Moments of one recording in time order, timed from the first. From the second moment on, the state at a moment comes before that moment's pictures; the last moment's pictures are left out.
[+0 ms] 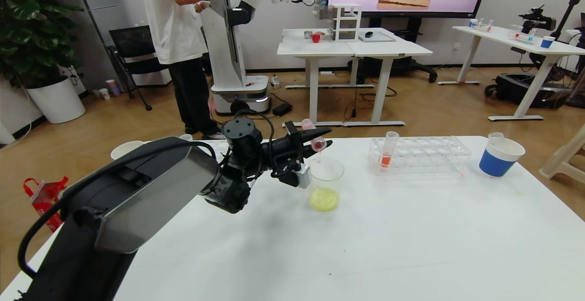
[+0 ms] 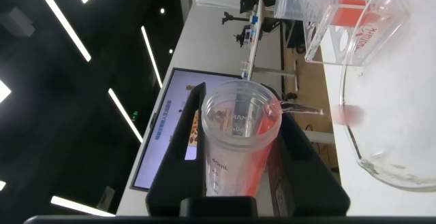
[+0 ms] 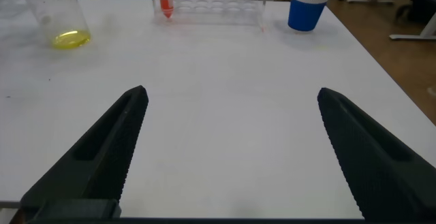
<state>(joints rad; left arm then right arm) -0.45 2.49 -1.44 -1.33 -0.77 1.41 0.01 0.00 0.00 0.00 0.00 0.01</state>
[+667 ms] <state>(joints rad) -0.45 2.49 -1.44 -1.34 -0.75 1.53 0.01 0.00 0.00 0.00 0.00 0.01</state>
